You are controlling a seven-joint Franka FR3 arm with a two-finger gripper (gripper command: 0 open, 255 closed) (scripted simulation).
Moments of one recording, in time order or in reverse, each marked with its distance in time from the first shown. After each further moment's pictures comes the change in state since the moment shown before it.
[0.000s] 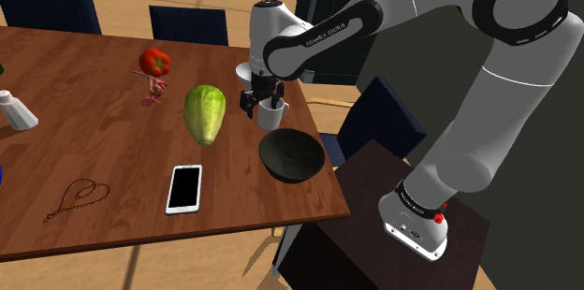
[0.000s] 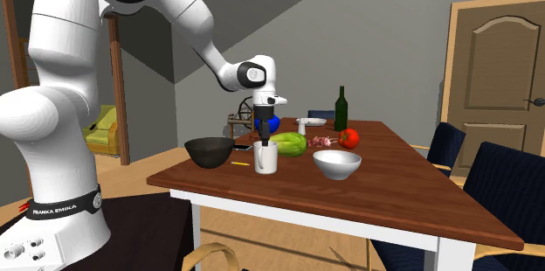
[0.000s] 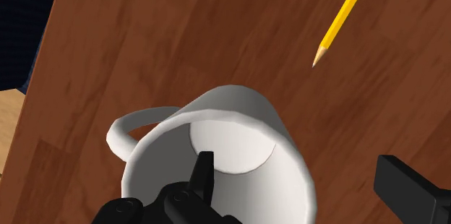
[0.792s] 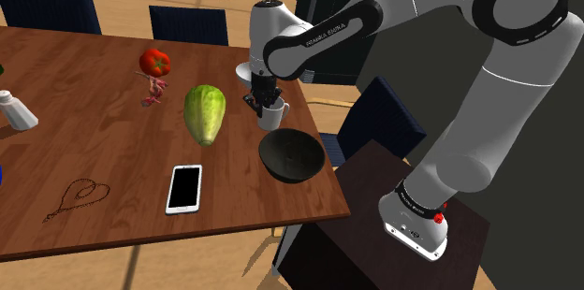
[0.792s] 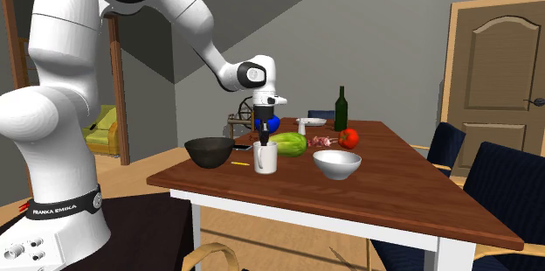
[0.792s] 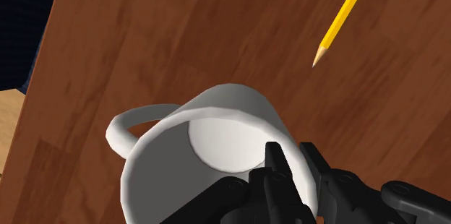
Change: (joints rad) arm 0.000 0.000 0.000 0.000 0.000 0.000 0.000
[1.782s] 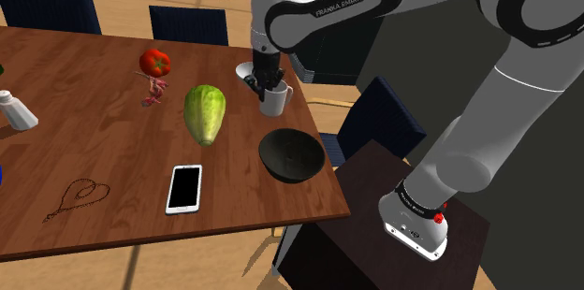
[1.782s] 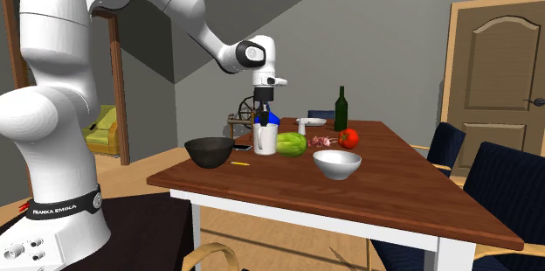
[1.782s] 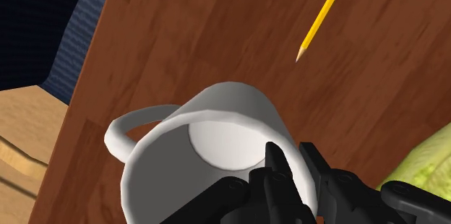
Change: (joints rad) arm -0.005 -0.095 0.008 0.070 0.040 -0.160 -0.030
